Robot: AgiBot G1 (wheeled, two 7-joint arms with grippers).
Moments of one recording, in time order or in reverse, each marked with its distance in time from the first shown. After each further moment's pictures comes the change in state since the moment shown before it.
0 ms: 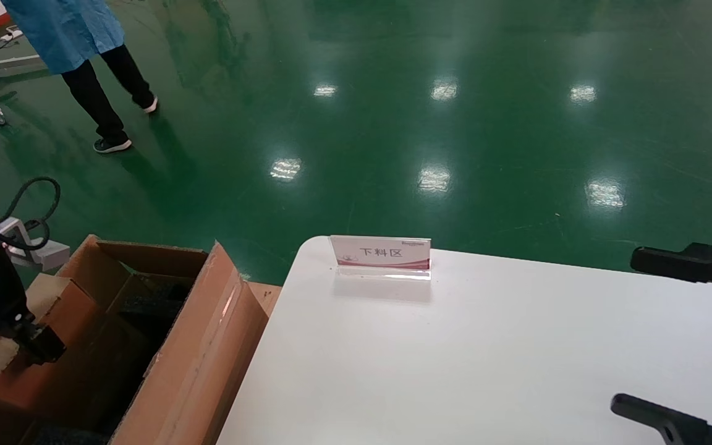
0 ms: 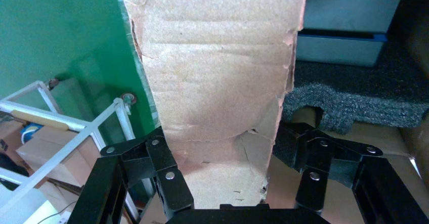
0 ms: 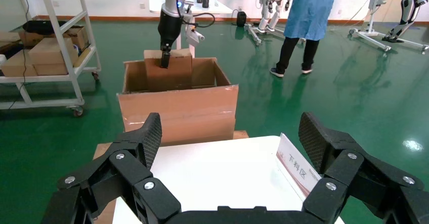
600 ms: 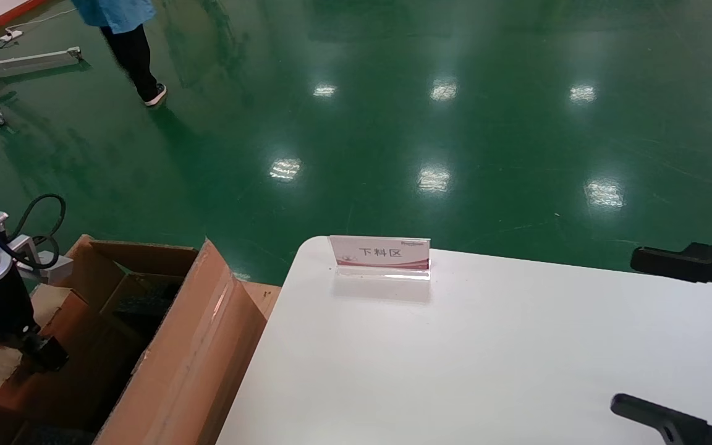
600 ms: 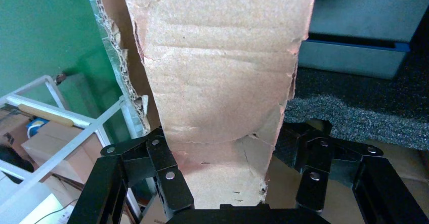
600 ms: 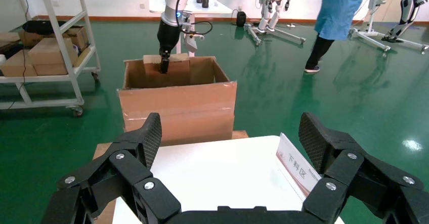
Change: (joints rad) left arm 0.099 0.012 -0.012 0.061 -0.010 -0.054 -0.007; right arm 0.000 0.000 0.000 0.000 0.000 0.000 0.000
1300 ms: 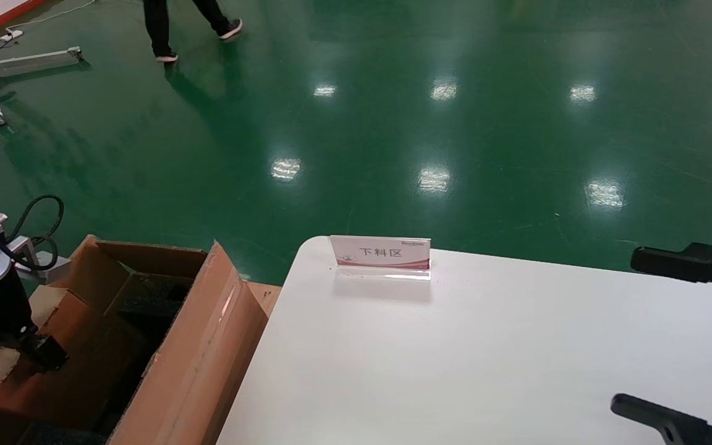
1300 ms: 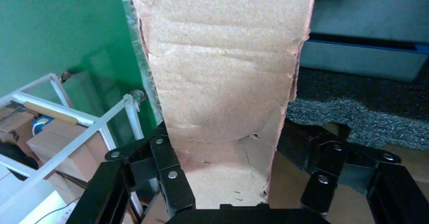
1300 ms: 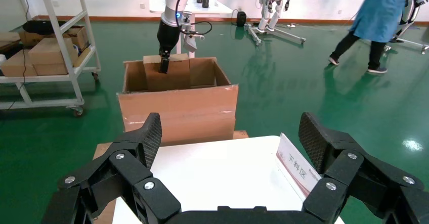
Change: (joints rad) left arm 0.019 0.002 -0.002 0.014 -0.001 -0.011 0.000; right arm 0.000 0.000 0.000 0.000 0.000 0.000 0.000
